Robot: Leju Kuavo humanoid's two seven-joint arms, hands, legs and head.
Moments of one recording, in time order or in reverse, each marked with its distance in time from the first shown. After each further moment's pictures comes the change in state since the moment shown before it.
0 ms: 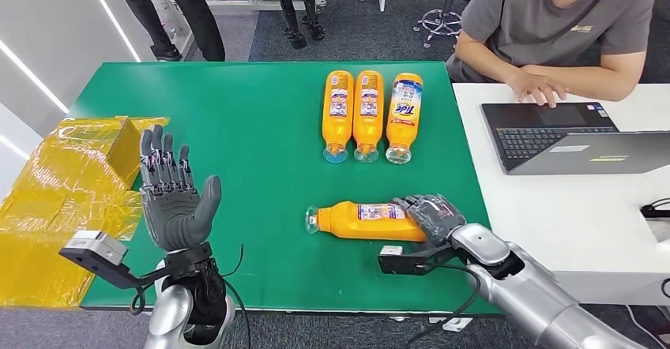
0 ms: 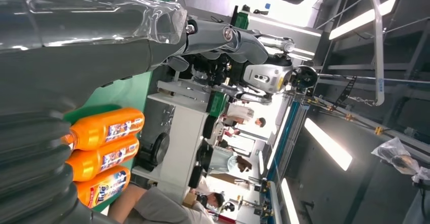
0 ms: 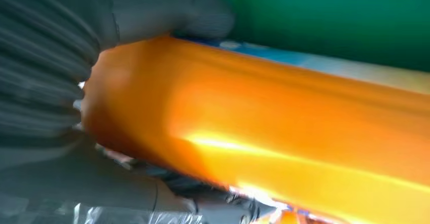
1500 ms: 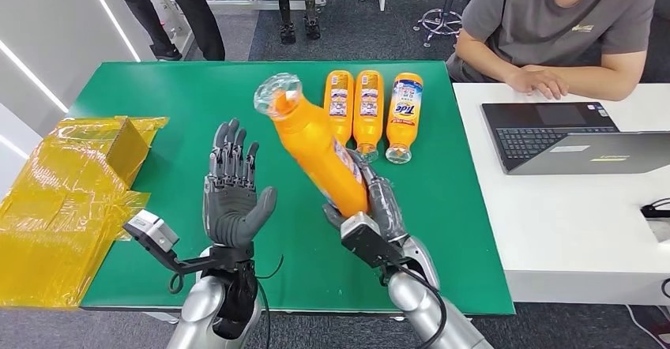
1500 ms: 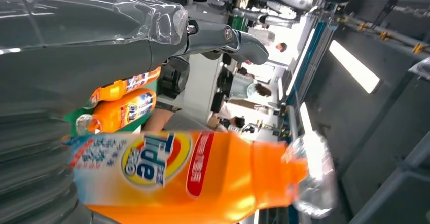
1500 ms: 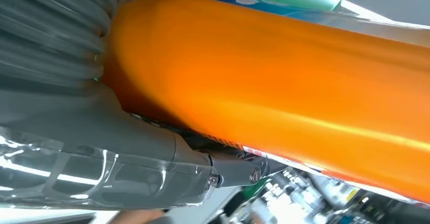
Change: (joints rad) left arm -0.078 -0.008 -0.114 0.165 0.063 -0.206 0.000; right arm 0.172 0.464 -0.286 -0.043 -0.468 -0.355 -0.402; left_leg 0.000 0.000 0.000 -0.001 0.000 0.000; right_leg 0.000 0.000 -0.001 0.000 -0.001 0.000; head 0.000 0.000
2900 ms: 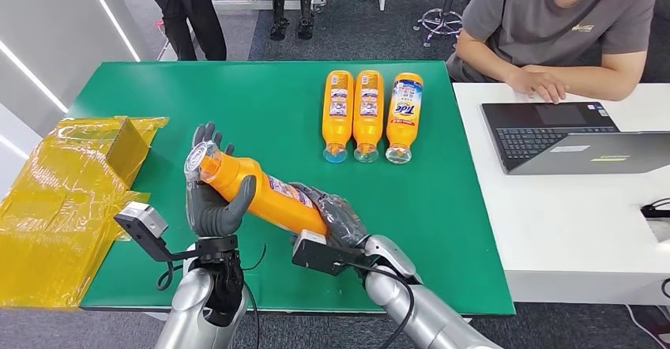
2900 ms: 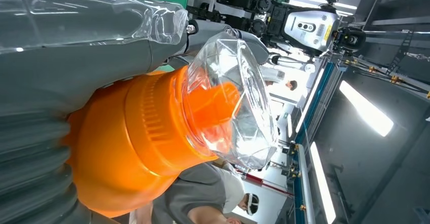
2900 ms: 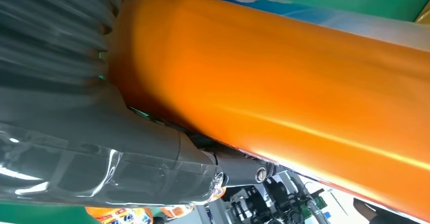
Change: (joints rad) left arm -0.022 0.002 0.114 0.066 -0.002 0.038 0.000; right arm -0.127 0.051 0.137 0.278 0.116 0.205 0.040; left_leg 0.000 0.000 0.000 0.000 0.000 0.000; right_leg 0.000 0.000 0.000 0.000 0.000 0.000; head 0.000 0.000
